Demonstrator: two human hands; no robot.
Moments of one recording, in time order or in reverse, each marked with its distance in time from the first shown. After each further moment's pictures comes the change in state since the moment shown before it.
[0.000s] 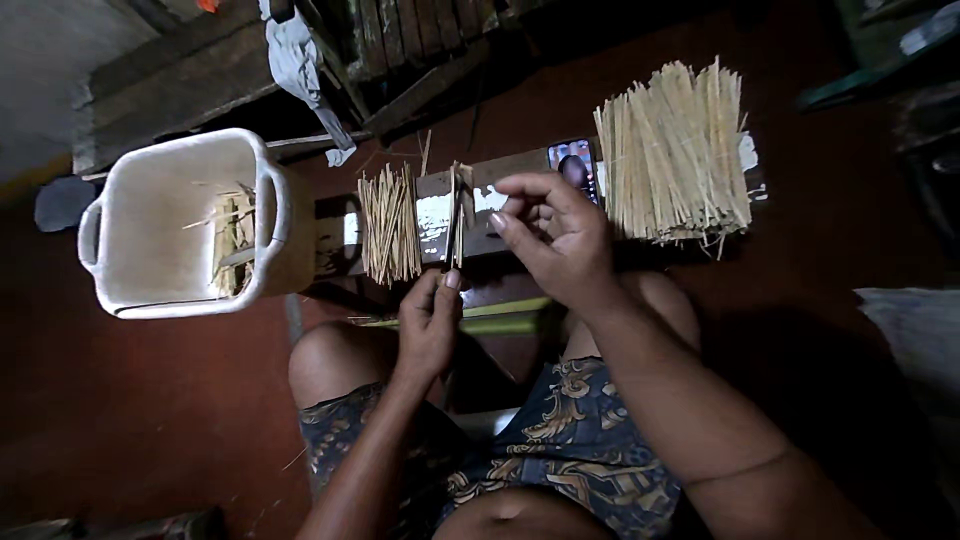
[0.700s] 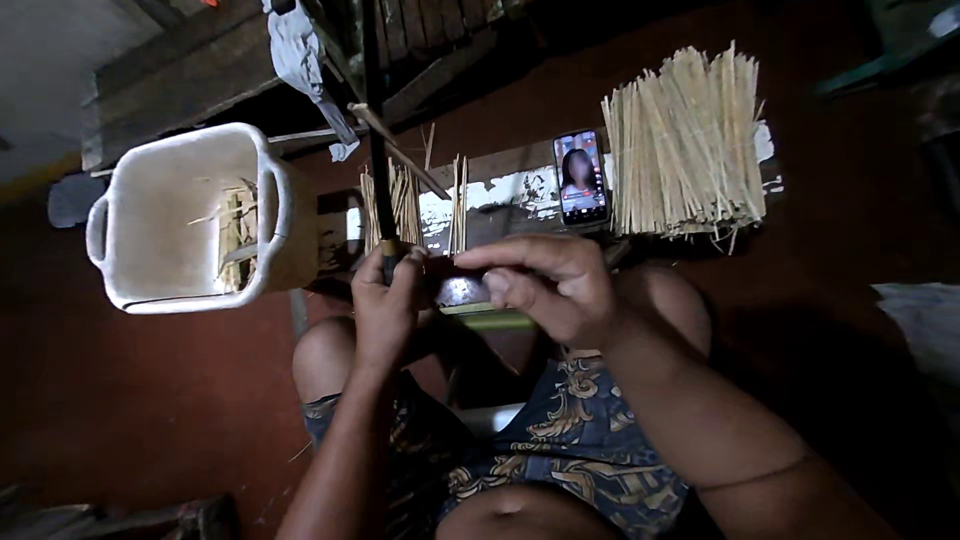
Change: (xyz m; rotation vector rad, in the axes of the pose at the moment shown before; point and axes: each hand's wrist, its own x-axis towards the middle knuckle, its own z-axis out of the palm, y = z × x) left_hand 0.022 0.032 -0.033 0.002 0.178 -0.025; right_hand -0.017 -0.025 0.000 0.288 -0.317 -0.081
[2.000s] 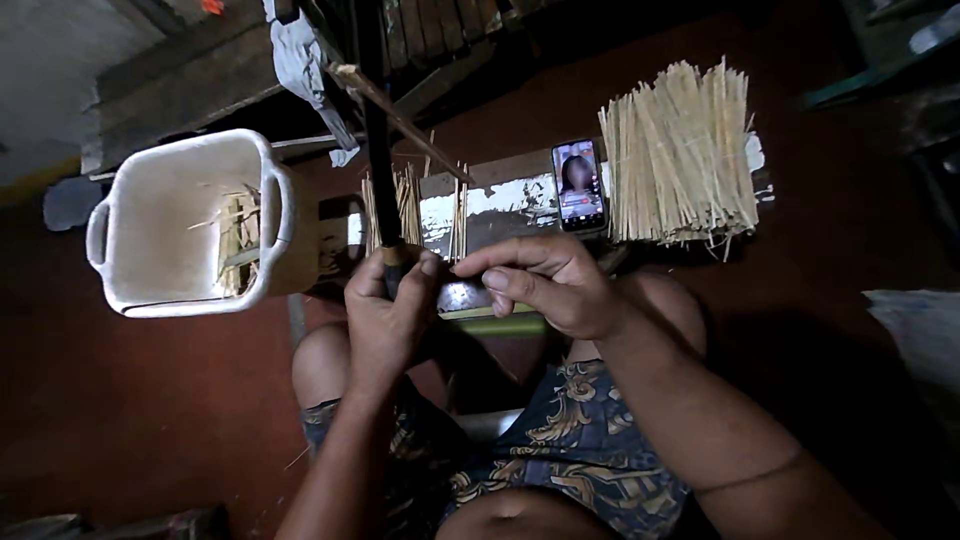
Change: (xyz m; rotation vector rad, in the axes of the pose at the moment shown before) left_hand -0.010 0.034 0.002 -0.081 -0.068 0.094; right_hand 0.004 0.009 -0.003 0.326 -0.080 0.150
